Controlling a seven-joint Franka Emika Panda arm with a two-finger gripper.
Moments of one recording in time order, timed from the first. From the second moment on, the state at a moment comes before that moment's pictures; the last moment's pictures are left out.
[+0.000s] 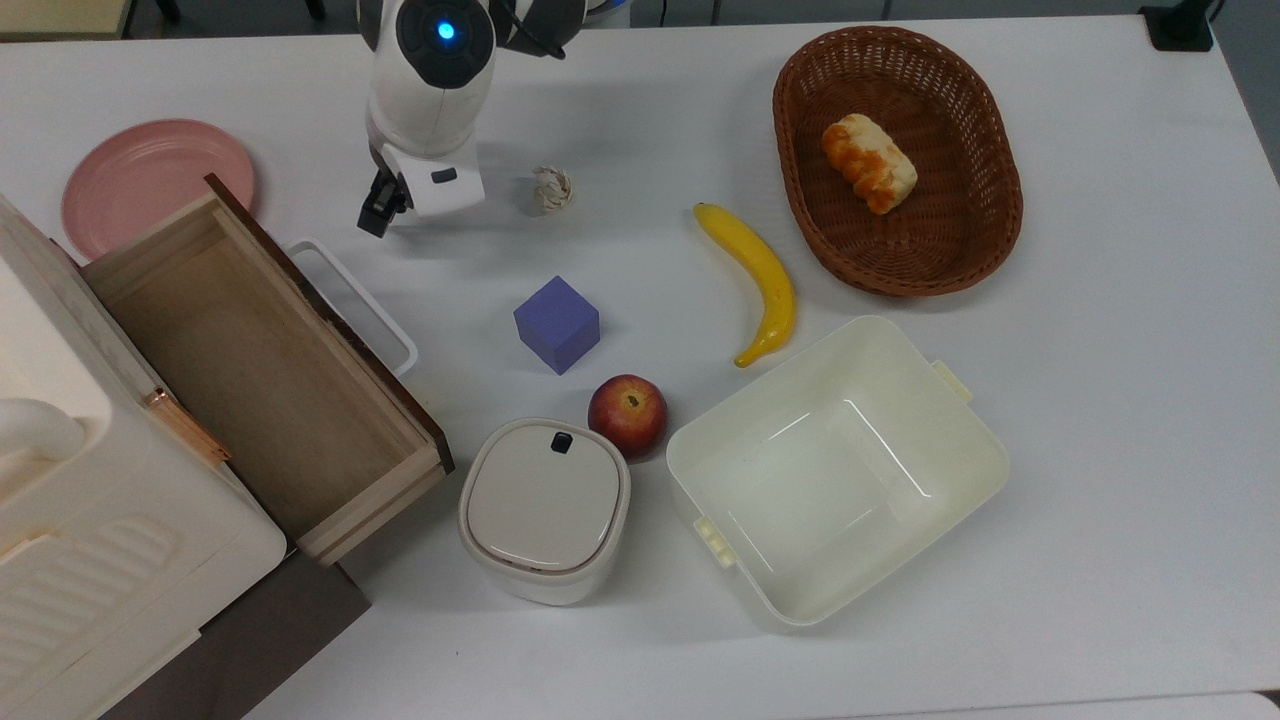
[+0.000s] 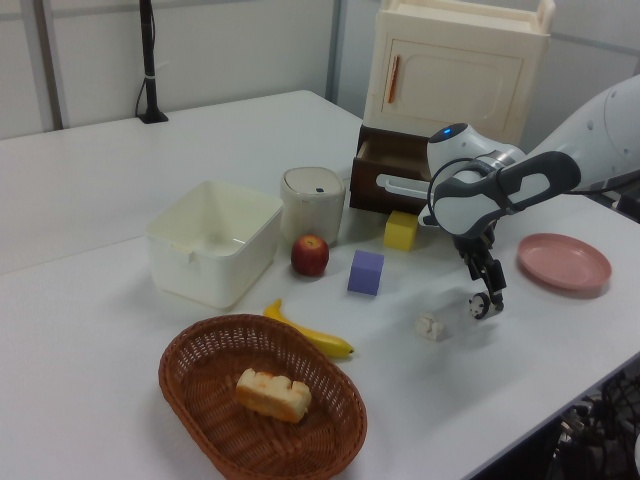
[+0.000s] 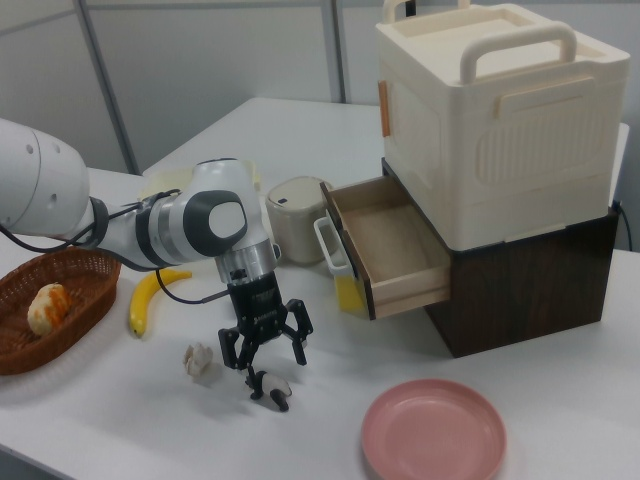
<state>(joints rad) -0.22 0.18 0.07 -2.11 -0.45 2.03 -1.09</state>
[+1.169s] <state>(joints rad) -0.22 0.18 0.08 -2.13 -0.43 2.03 -1.10</state>
